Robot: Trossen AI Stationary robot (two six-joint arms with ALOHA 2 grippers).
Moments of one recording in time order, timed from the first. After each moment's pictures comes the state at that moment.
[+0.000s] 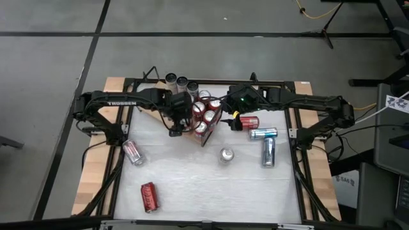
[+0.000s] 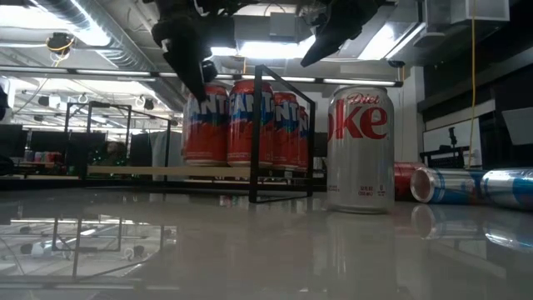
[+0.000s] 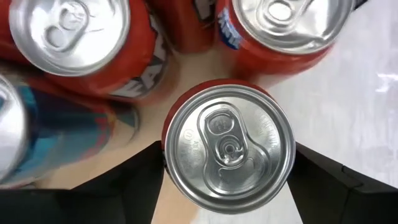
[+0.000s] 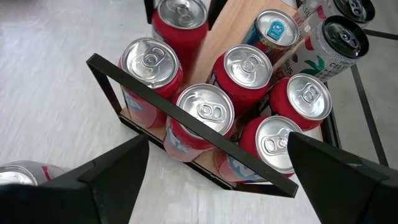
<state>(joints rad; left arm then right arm) 0.21 1.52 1.27 -0.91 0.02 0.17 -0.16 1.46 1.37 -0.68 -0.02 -0.29</state>
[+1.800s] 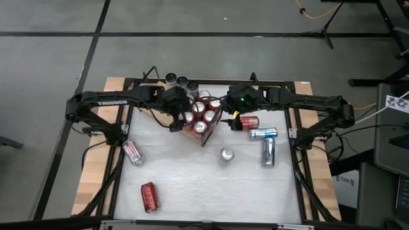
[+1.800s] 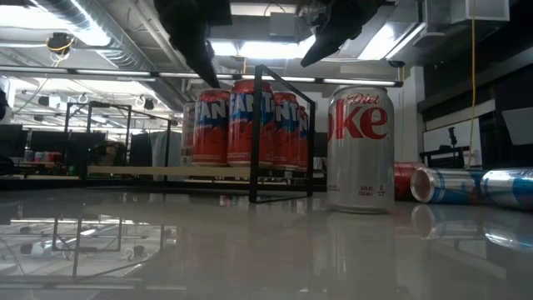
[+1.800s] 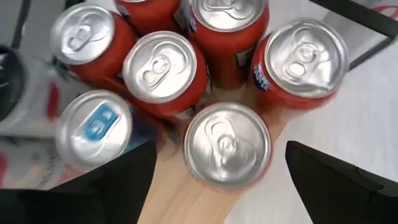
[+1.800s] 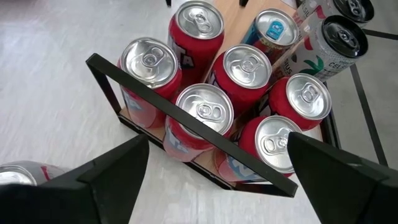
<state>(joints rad) 0.21 1.42 1.28 -0.85 -0.08 0.13 -0.16 1.46 1.37 -0.68 -0.02 -0.29</state>
